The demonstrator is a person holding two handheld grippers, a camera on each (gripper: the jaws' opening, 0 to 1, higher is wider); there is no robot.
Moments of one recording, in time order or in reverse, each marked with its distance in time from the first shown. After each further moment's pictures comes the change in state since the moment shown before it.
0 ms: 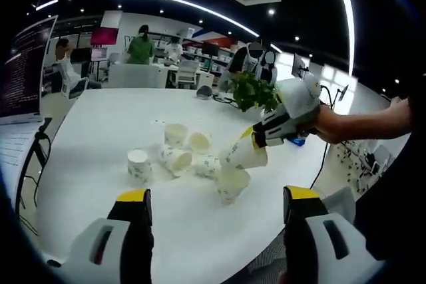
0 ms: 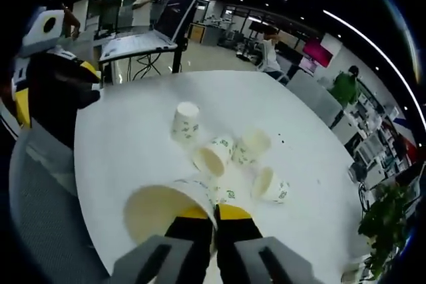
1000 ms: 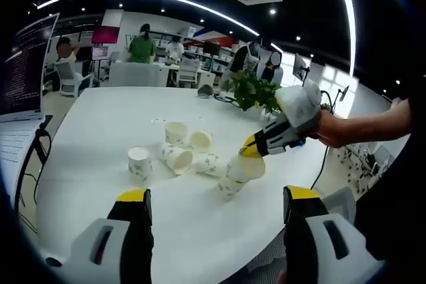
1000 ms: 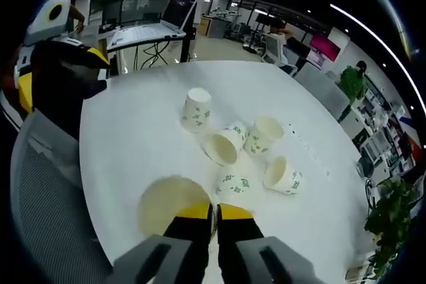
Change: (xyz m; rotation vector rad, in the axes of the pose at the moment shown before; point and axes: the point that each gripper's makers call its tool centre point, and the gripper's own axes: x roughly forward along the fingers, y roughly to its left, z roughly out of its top) left arm -0.002 0.000 -0.005 -0.007 0.004 0.007; right arm 0.013 0.014 -0.017 0.000 0.050 0.042
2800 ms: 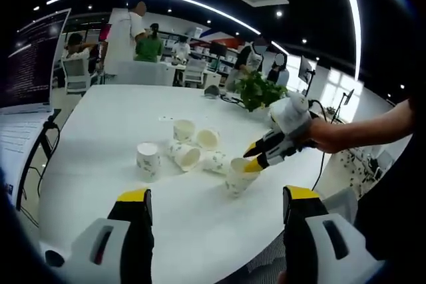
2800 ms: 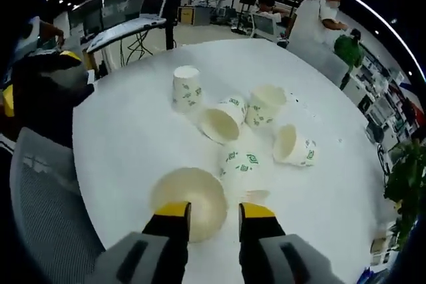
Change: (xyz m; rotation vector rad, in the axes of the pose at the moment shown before) left arm -0.011 0.007 -0.003 -0.025 -0.009 0.031; right arm 0.028 0.003 -0.032 0.262 0.099 0.044
